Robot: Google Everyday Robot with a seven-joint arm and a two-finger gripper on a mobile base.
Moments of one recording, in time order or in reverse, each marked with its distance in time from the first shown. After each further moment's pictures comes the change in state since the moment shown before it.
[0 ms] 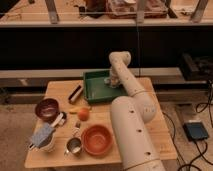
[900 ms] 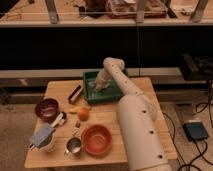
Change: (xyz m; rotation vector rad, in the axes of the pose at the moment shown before) arm -0.117 0.026 0.021 0.036 -0.322 -0.129
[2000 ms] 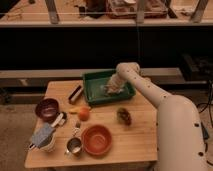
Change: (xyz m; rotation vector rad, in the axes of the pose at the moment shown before) arm 0.059 0.063 -0.083 0.074 0.100 0.111
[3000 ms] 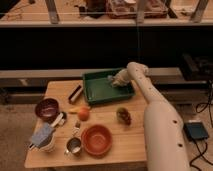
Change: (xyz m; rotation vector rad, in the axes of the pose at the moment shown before) arm 0.048 -0.090 0.027 0.198 -0.109 0.180
